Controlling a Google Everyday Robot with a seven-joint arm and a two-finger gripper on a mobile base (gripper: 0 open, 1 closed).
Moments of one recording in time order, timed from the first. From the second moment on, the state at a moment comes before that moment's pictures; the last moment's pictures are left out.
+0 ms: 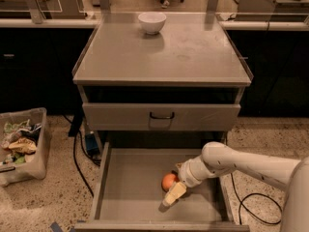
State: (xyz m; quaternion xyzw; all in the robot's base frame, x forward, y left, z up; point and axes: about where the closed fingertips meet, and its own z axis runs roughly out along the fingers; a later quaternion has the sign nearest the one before) arm 0.529 -0.078 0.420 -0.51 0.79 0.26 0.20
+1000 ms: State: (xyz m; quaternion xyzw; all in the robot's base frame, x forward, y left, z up) arm 0.564 -0.085 0.379 -0.48 0.83 0.21 0.20
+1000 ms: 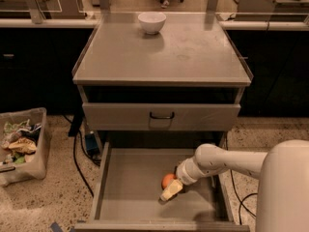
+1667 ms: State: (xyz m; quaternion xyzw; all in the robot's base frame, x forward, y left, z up) arm 0.567 -0.084 0.366 -0.48 0.83 0.21 0.19
